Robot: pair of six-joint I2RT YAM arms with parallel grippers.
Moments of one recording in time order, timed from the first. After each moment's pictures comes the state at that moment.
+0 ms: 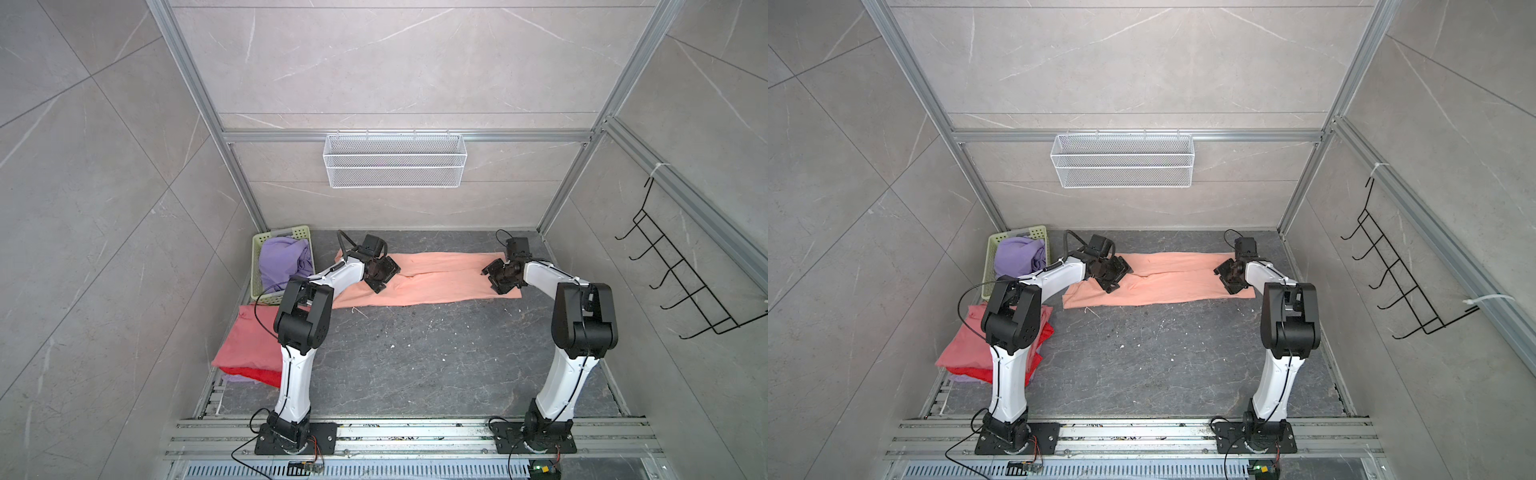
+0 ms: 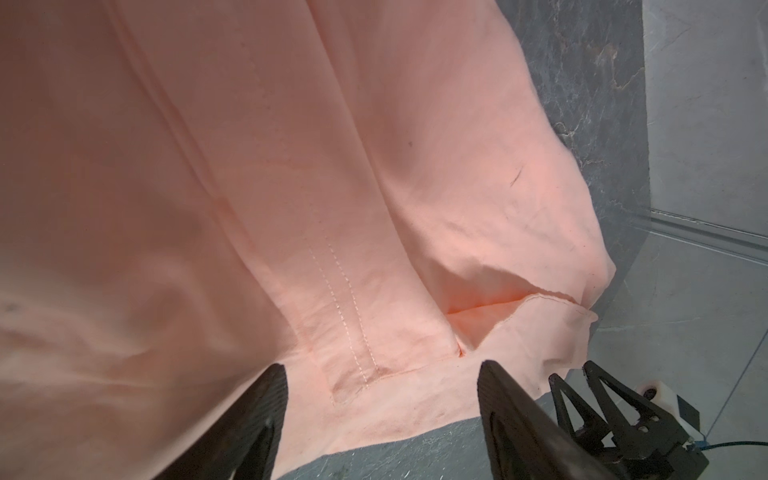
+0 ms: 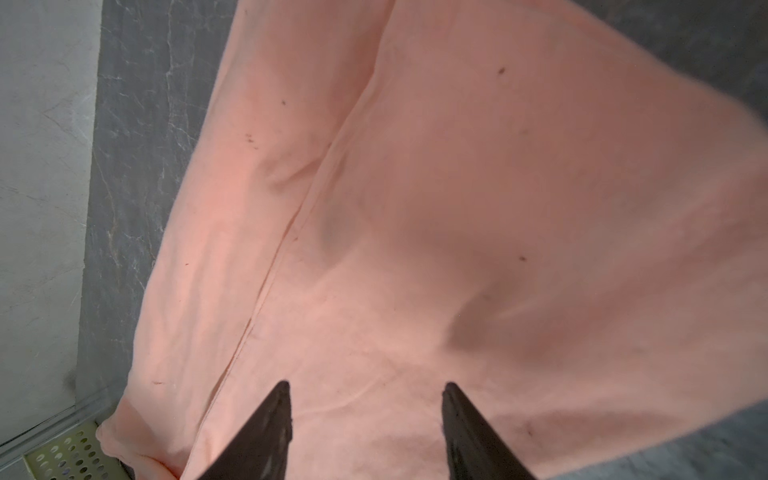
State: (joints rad) left arm -0.44 2.13 1.60 -0.46 0.27 -1.11; right arm -0.03 1.97 1.35 -0.43 -0.20 0.89
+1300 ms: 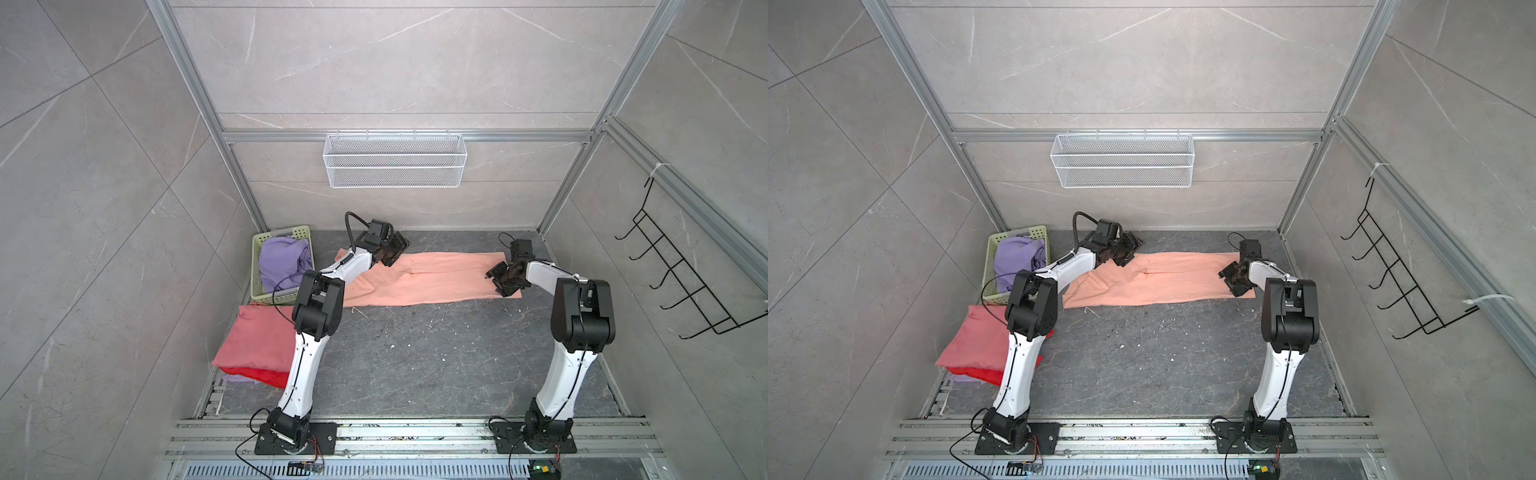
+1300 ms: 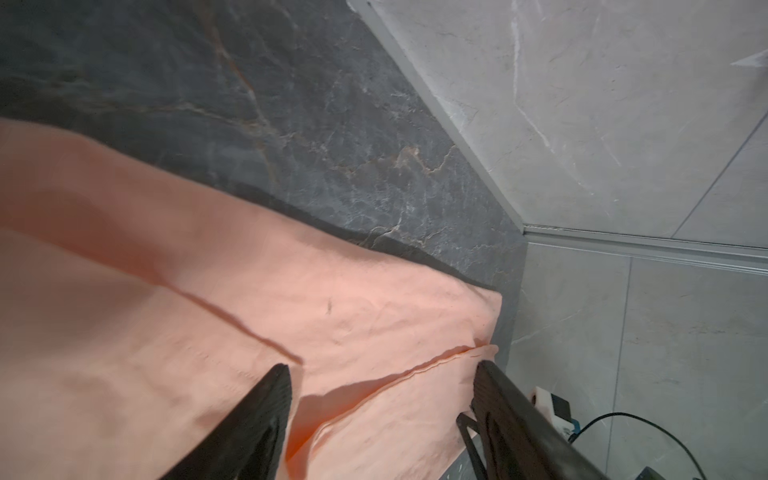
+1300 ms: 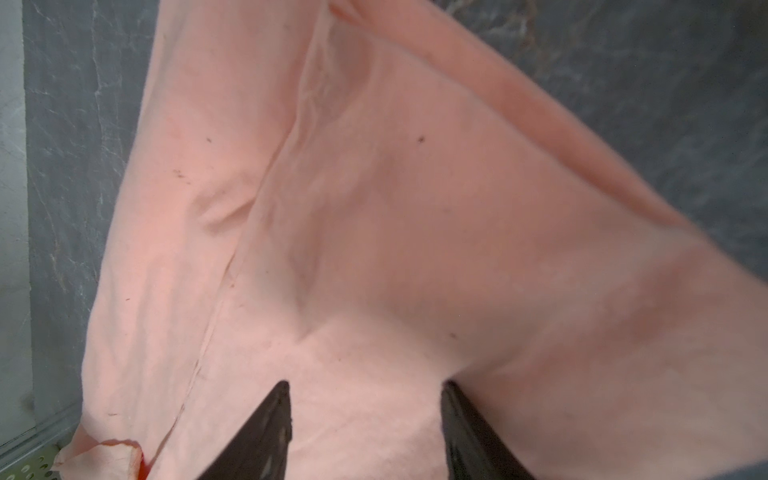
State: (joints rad) left arm -0.43 2.33 1.91 -0.27 0.29 -1.04; right arm -0.07 2.02 1.37 -0.46 -0.20 0.82
